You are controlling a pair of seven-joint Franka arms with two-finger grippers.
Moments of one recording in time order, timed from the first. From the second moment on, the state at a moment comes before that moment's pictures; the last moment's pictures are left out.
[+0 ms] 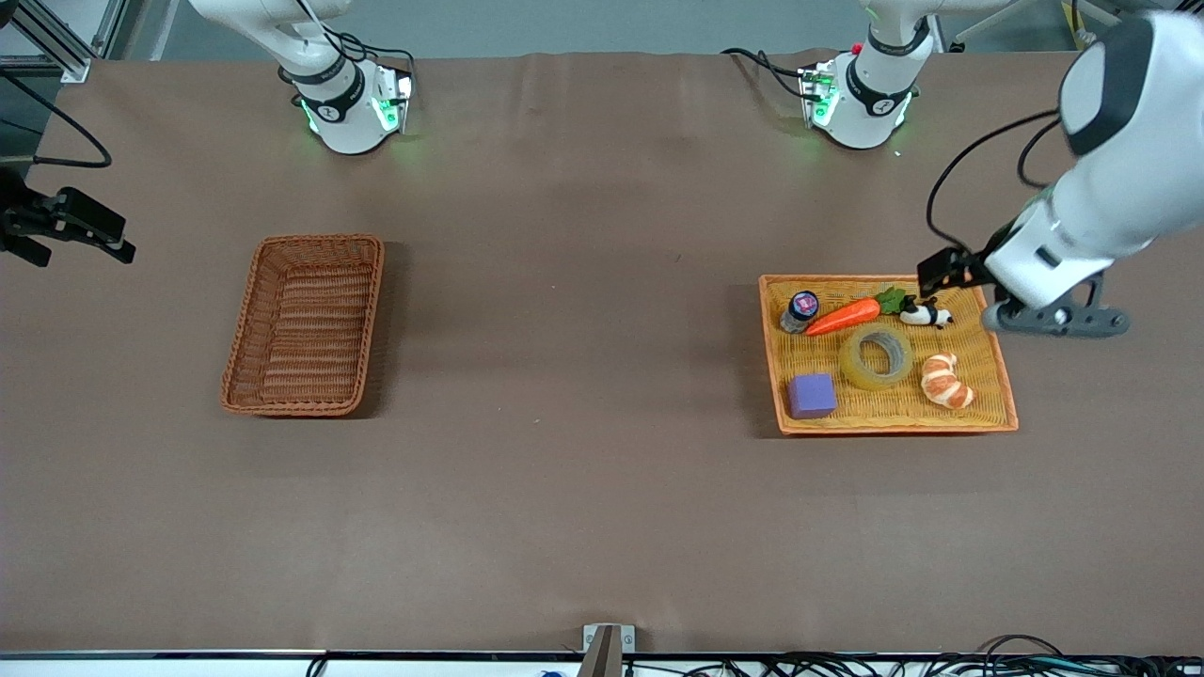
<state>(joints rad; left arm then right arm) -0.02 0.11 -0.14 -1.72 -0.02 1.74 -0.07 0.07 -0.03 -0.13 -1.59 0.02 1.59 -0.08</state>
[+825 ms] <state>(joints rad) 0.05 0.33 -0.14 -1.98 0.01 2.11 -0.07 0.07 -0.03 -0.13 -1.62 0.02 1.58 -0.08</state>
